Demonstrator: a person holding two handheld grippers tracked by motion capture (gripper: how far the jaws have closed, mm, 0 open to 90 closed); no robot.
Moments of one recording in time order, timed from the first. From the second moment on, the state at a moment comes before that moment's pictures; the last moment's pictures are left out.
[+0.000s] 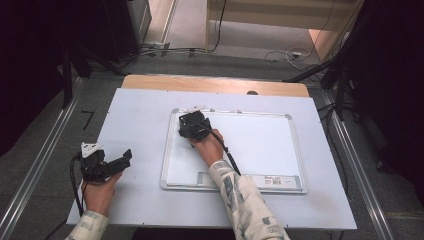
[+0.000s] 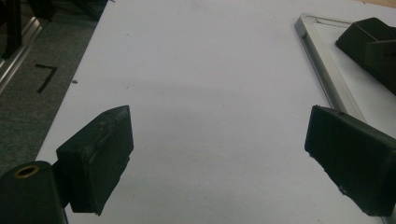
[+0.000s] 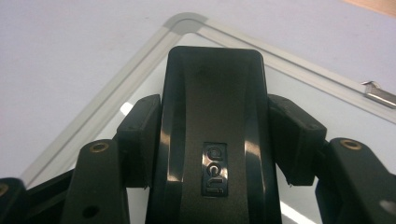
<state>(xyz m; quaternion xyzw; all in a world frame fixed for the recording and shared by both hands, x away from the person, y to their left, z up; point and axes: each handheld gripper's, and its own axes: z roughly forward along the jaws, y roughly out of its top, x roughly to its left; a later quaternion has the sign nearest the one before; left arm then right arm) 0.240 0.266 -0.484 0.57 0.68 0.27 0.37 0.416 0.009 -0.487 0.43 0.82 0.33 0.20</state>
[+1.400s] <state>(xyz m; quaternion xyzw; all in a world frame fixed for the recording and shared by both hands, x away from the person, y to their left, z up) 0.244 0.259 -0.484 0.58 0.67 0.27 0.37 0.347 -0.011 -0.489 0.42 0.82 0.33 0.19</state>
